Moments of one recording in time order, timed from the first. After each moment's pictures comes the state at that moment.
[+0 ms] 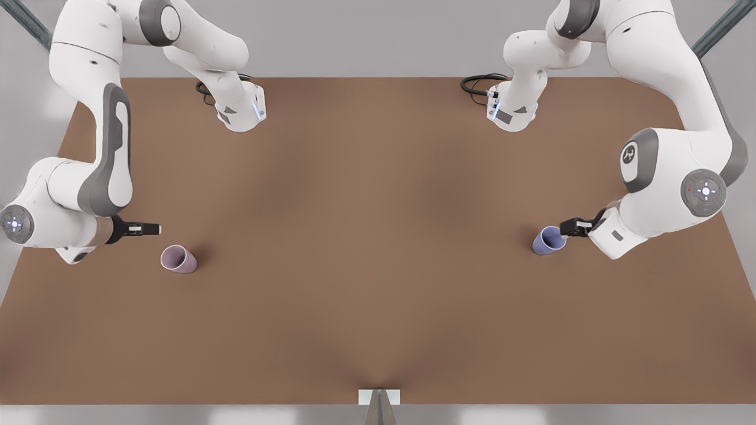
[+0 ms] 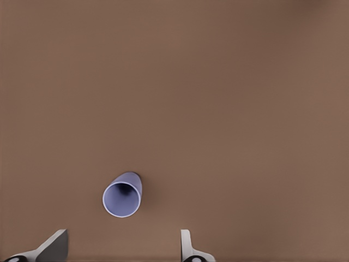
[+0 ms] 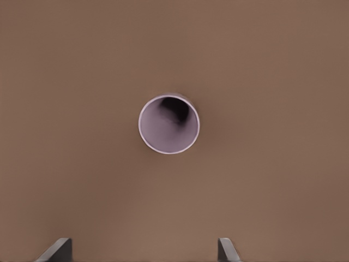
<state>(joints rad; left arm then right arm) -0.02 0.33 -0.06 -1.34 -0.01 1.54 0.01 -0.15 0.34 -0.04 -1.66 0.03 1.69 -0.19</state>
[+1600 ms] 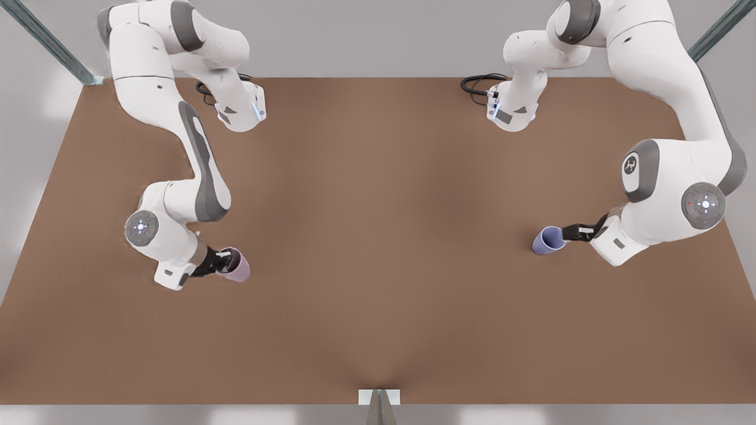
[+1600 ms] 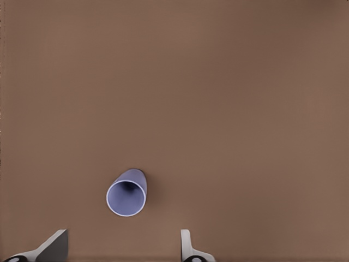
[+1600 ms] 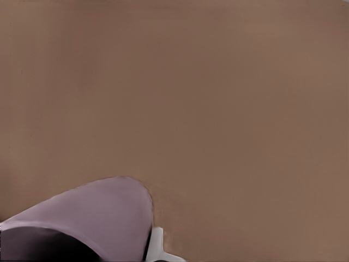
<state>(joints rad) -0.01 0.36 -0.04 -1.34 -0.01 1.54 0.01 0.20 0.44 0.01 -1.67 0.11 2.15 -0.30</state>
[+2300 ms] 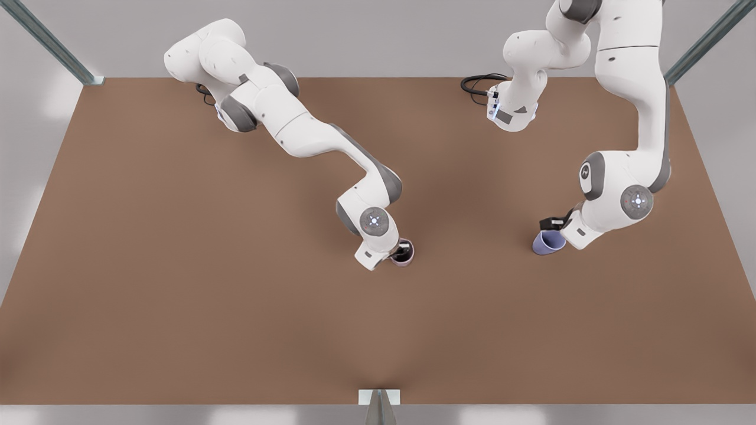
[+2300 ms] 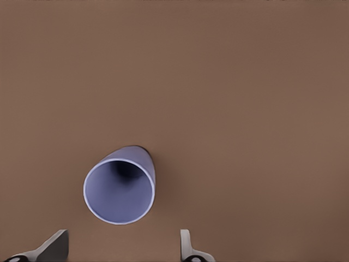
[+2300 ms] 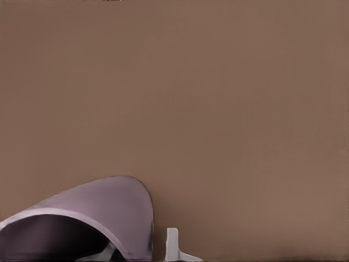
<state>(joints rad) -0.01 0.19 0.03 -2.07 -0.03 2.10 0.03 0.74 1.12 0.01 -0.84 0.14 2.03 0.66</state>
